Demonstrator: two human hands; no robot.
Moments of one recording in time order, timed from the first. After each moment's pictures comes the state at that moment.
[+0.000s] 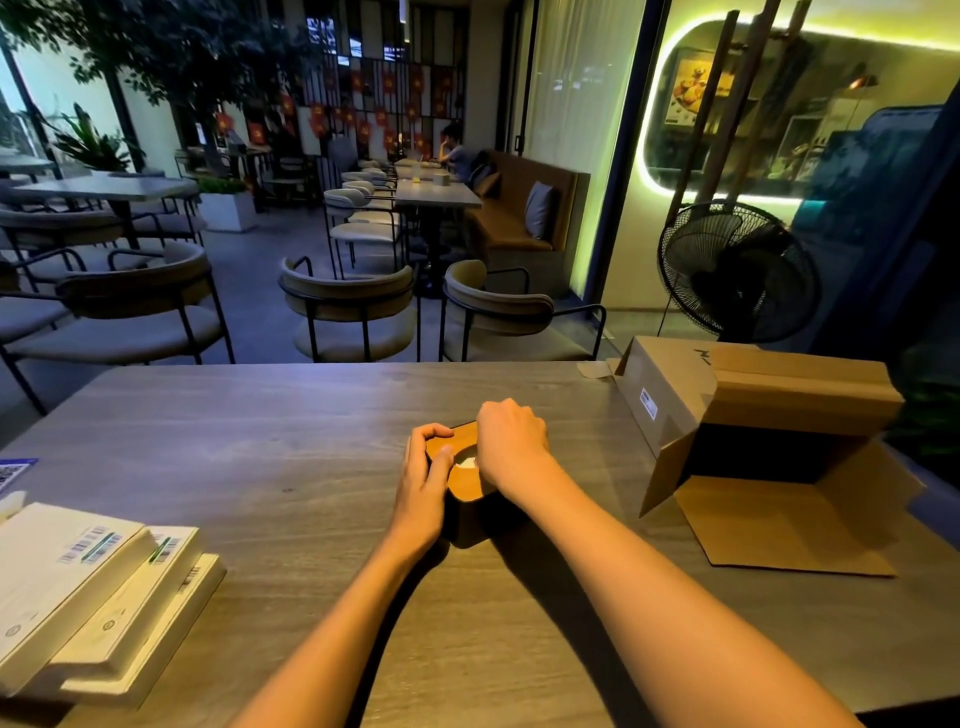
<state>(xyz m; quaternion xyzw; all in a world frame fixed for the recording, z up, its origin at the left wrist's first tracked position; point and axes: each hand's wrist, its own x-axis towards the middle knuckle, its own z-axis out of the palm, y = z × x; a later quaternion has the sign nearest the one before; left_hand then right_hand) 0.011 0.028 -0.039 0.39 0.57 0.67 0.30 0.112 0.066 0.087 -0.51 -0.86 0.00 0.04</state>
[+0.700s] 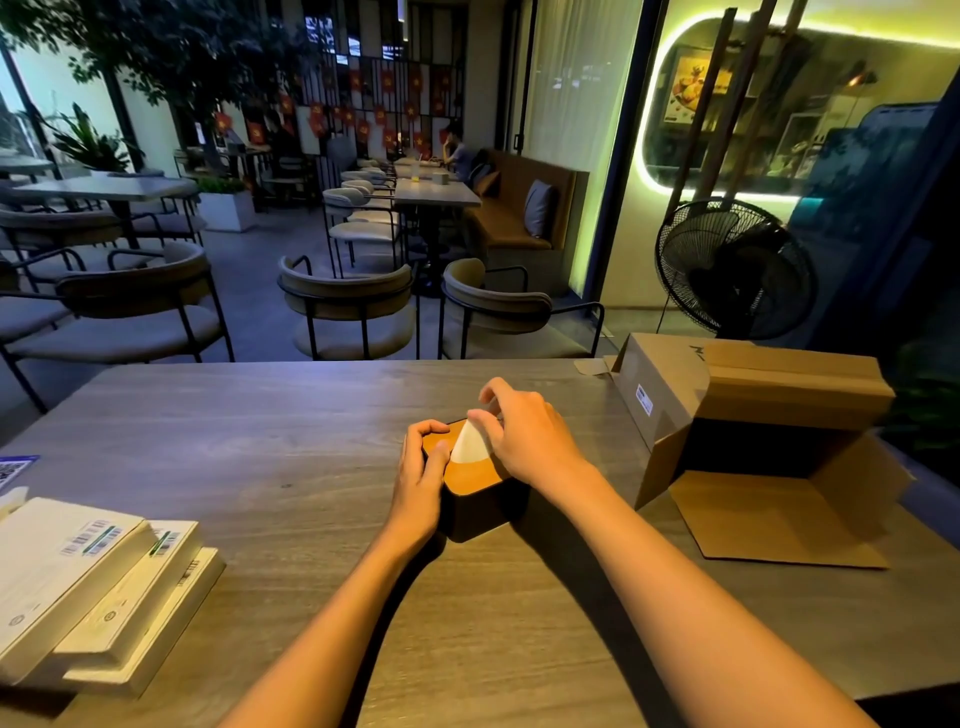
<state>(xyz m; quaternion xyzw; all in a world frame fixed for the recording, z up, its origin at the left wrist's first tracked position) 0.018 0.018 -0.027 0.37 0.55 0.67 0.34 0.148 0.080 0.078 -0.39 -0.88 0.13 0.23</state>
